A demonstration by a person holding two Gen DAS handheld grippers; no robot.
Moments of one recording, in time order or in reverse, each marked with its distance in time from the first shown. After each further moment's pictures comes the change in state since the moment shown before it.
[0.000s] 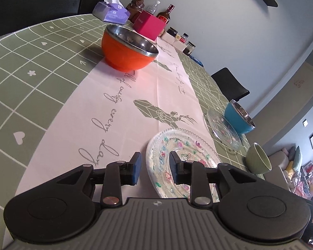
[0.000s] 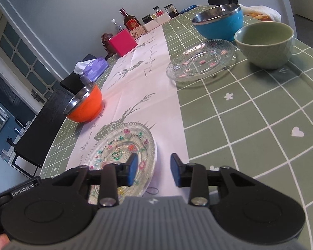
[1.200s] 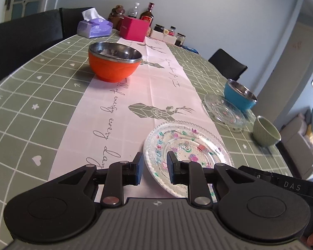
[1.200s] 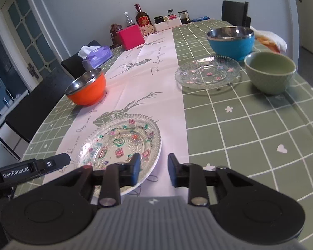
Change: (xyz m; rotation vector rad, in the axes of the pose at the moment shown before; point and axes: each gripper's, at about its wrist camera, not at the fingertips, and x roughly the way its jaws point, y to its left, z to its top) left arm -0.024 -0.040 -0.002 0.256 0.027 0.108; right arm -0.024 0.038 -0.010 -0.243 -0.001 -0.112
